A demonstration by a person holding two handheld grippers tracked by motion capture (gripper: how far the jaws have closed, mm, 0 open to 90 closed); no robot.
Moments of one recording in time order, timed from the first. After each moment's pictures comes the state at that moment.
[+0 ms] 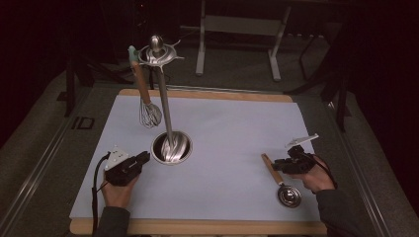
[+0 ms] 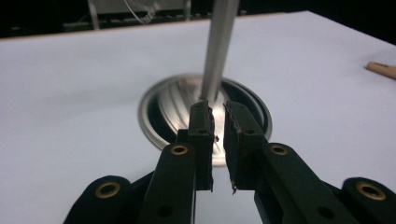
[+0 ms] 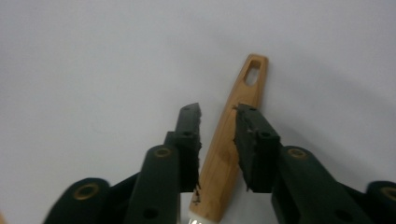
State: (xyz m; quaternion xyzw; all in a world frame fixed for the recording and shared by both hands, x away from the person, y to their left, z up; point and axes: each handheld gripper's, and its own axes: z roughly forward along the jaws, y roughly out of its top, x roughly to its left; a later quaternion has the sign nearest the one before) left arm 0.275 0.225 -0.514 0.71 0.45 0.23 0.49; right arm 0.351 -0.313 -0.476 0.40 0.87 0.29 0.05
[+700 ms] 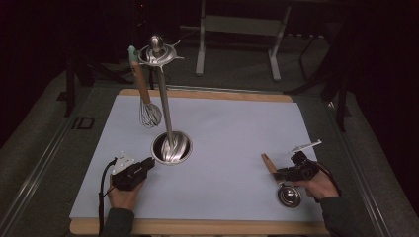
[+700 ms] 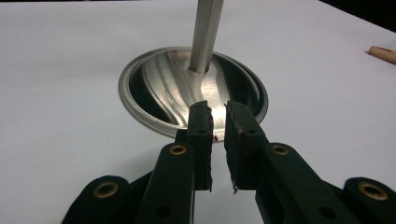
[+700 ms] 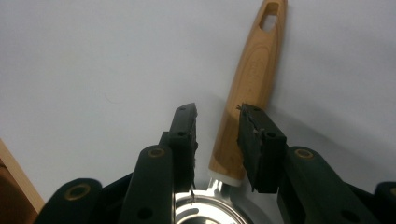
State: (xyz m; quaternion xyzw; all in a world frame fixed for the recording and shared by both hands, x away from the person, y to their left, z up) left arm 0.273 0.217 -0.534 0.71 0.46 0.21 0.49; right arm 0.338 -0.324 -0.489 0.44 0.85 0.28 -0.01
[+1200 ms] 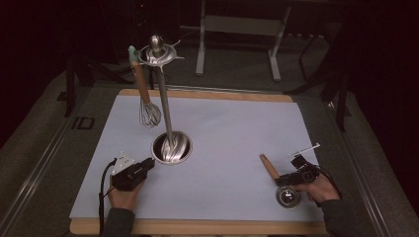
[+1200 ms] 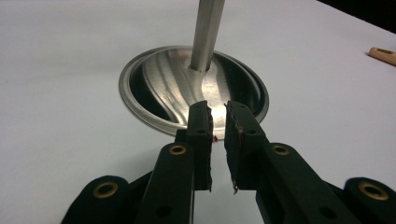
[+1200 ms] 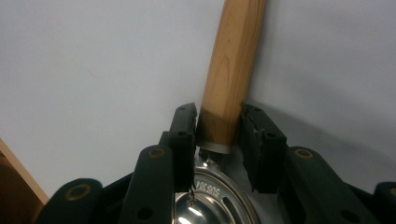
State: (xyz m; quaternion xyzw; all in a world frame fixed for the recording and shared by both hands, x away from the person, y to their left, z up) left arm 0.273 0.218 -0.536 0.71 0.46 0.21 0.49; right arm 0.336 -0.329 -0.504 0.47 0.85 0.24 -0.05
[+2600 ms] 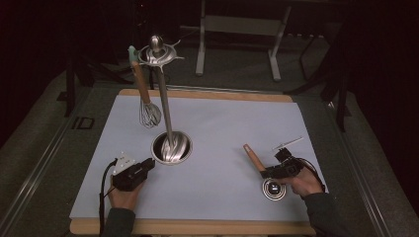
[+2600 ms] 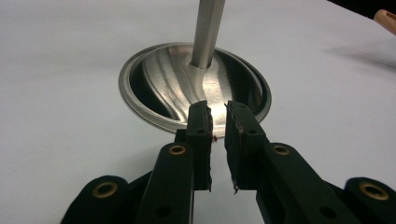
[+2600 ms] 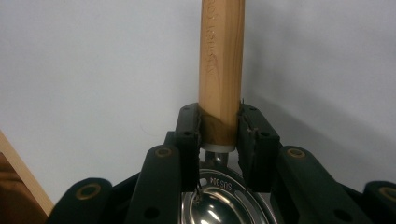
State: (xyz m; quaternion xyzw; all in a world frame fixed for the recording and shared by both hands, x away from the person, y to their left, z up) left arm 0.274 0.217 -0.539 0.71 0.46 0.21 0.49; right arm 0.343 -0.277 -0.483 0.44 0.86 0.26 -0.02
